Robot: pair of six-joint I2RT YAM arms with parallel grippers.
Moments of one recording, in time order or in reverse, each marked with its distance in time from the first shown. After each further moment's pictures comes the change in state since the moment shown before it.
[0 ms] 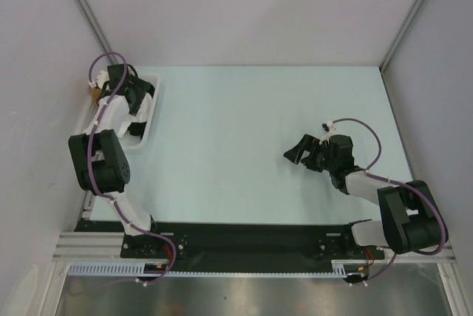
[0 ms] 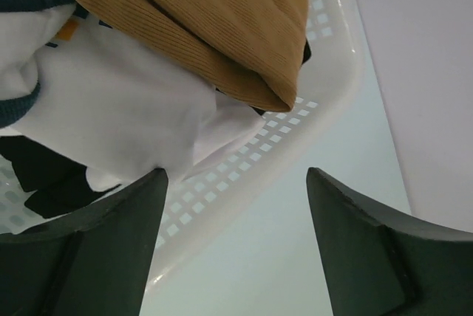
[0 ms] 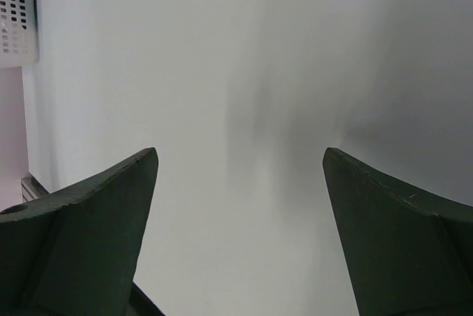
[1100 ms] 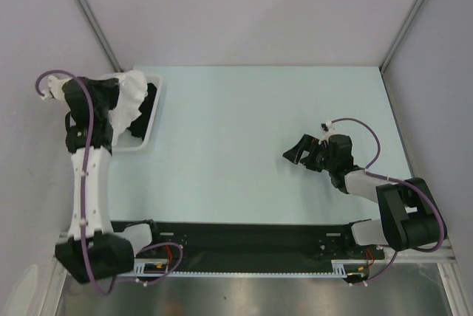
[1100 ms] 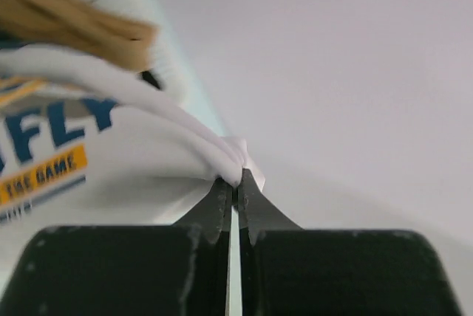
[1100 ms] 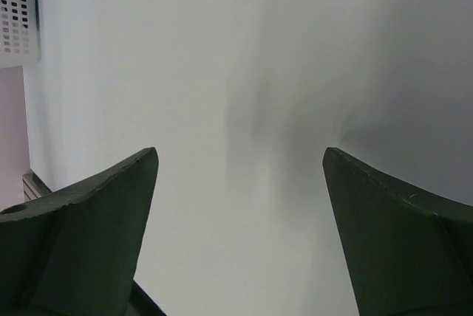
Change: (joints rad) left arm 0.071 -0.603 -0.251 0.077 0.072 -0.082; right arm 0.003 0.024 0.006 0.011 -0.012 0.000
